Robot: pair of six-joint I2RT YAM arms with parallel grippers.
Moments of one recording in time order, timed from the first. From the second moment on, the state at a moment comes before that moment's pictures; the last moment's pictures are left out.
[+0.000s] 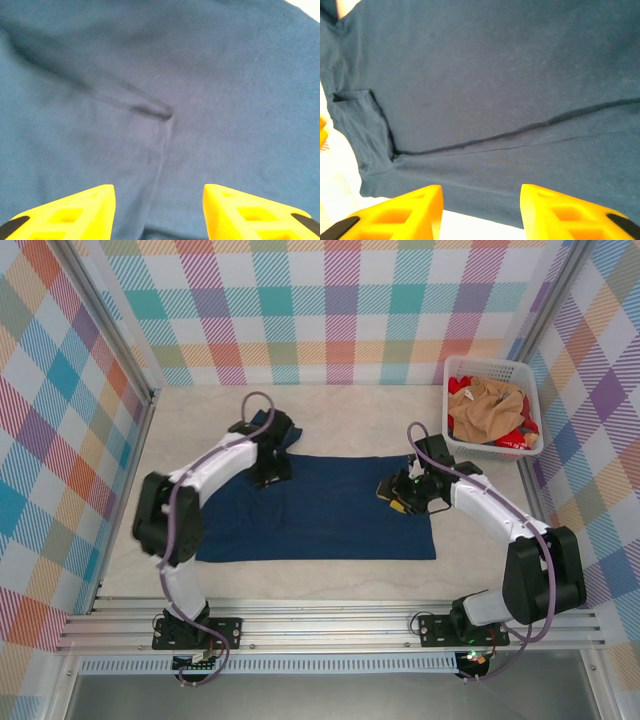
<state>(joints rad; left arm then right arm) -0.42 1.79 1.42 -0.94 -0.04 -0.77 0.31 1.40 0.93 -0.64 -0.42 0.80</state>
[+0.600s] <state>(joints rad) -0.13 1.73 1.03 -0.84 0.11 -0.94 0.26 1.64 0.88 -0.73 -0.25 0.91</state>
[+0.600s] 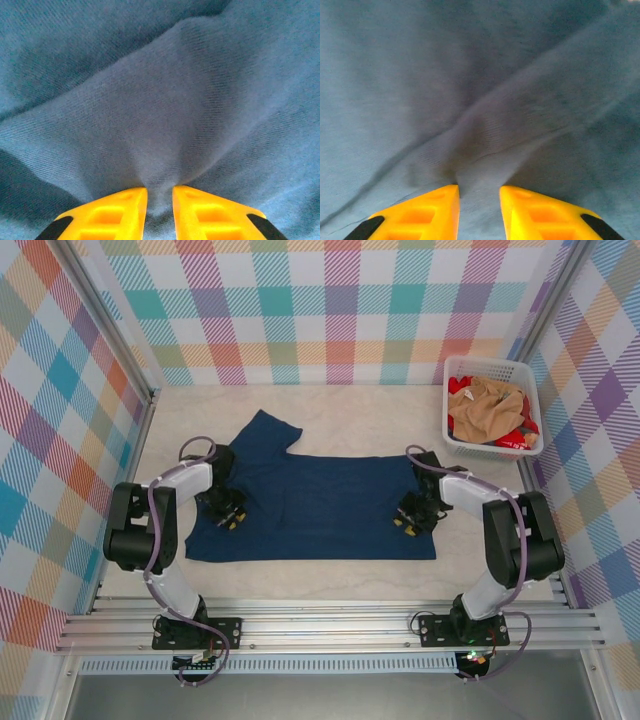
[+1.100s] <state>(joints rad) -0.33 1.59 0.86 -0.79 0.02 -1.03 0.26 1.57 0.84 -0.91 -0.12 0.98</state>
